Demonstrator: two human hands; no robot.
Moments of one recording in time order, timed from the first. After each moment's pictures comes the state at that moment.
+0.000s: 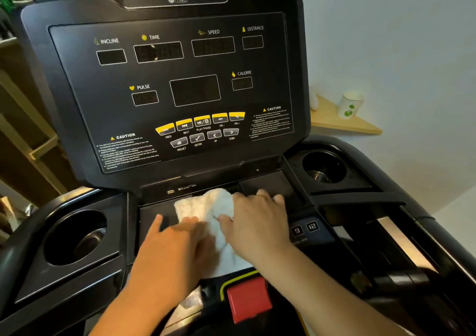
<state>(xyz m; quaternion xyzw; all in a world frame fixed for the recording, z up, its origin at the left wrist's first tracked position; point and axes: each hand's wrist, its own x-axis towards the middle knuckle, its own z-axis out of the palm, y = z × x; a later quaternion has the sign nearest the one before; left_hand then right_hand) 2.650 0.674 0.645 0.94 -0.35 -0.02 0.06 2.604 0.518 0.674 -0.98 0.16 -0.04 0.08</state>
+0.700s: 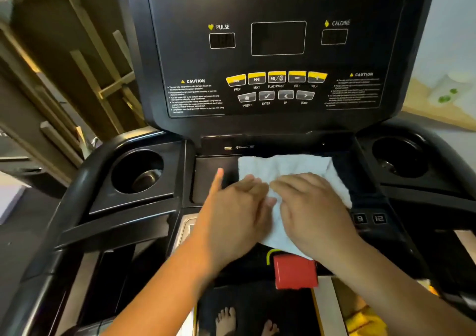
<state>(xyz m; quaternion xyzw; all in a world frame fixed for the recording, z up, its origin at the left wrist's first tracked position) 2.638 0.668 0.639 0.93 -0.33 -0.02 0.15 2.595 0.510 0.636 -0.99 -0.04 -0.14 0.09</state>
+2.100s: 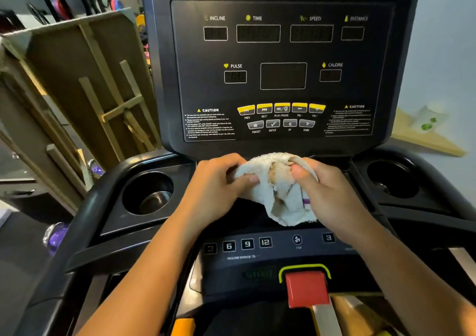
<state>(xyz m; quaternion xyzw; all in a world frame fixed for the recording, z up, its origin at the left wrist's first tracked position) 2.698 0.702 0.681 0.85 -0.26 0.00 0.45 2.616 0.510 0.697 -0.85 0.06 -0.08 0.51</state>
